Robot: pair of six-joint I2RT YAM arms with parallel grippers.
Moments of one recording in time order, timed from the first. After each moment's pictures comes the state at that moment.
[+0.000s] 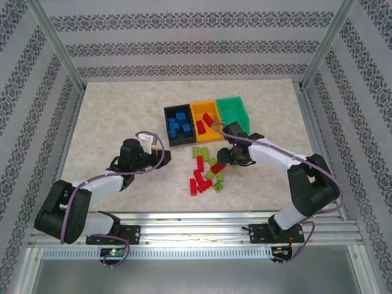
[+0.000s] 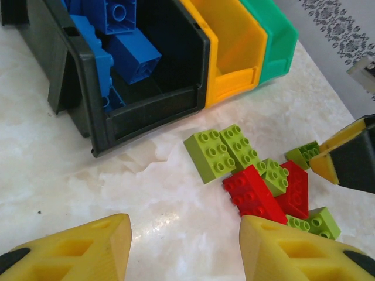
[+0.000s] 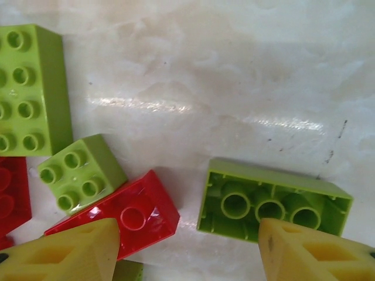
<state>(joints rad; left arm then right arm) -0.30 1.32 0.42 0.40 0.44 -0.38 0.48 1.57 0.96 -0.62 -0.02 0.41</state>
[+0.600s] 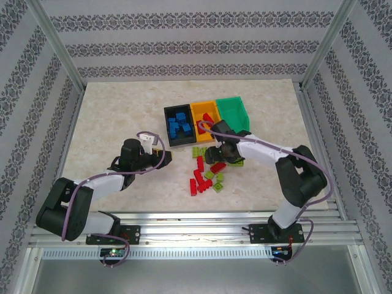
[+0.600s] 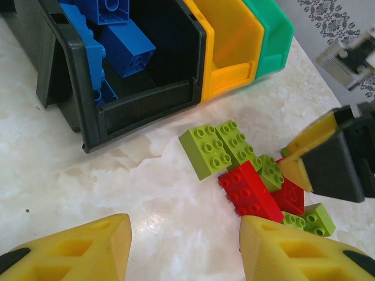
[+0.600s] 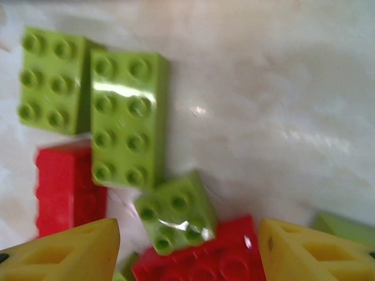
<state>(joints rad) -0.30 1.34 0.42 0.42 0.46 -0.39 0.57 1.67 1.03 -0.58 -0.07 0.42</state>
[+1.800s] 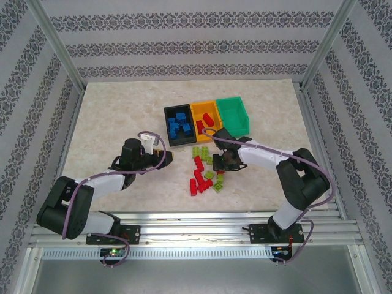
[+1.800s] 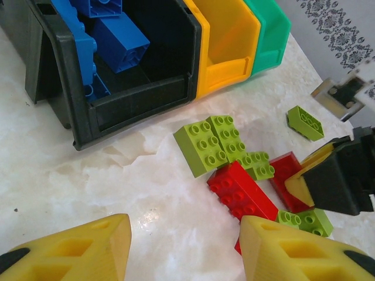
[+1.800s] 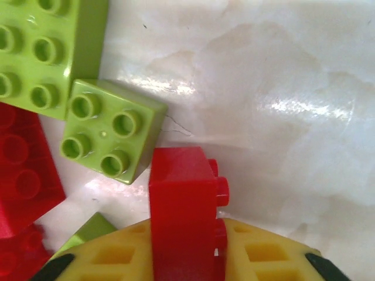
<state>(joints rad) -0.31 1.35 0.43 0.42 0.48 -0.40 0.59 1.64 0.96 -0.60 -0.07 0.51</state>
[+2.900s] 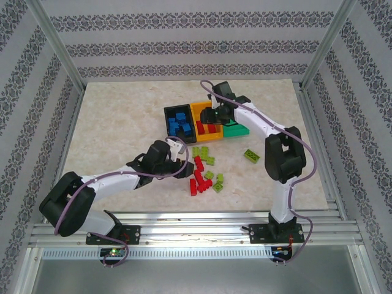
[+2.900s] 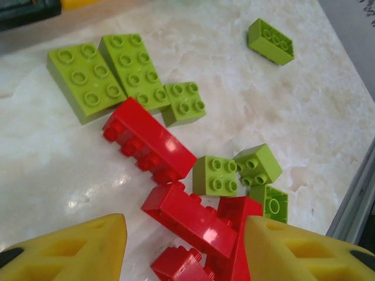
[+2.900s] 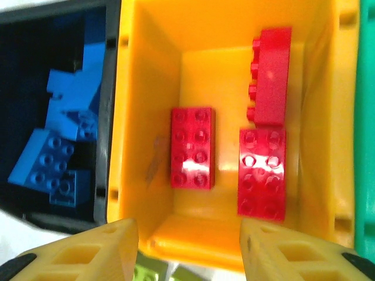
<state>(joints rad) -0.64 1.40 0.61 0.11 0.33 -0.45 0.41 1.98 1.61 -0.64 -0.21 0.34</state>
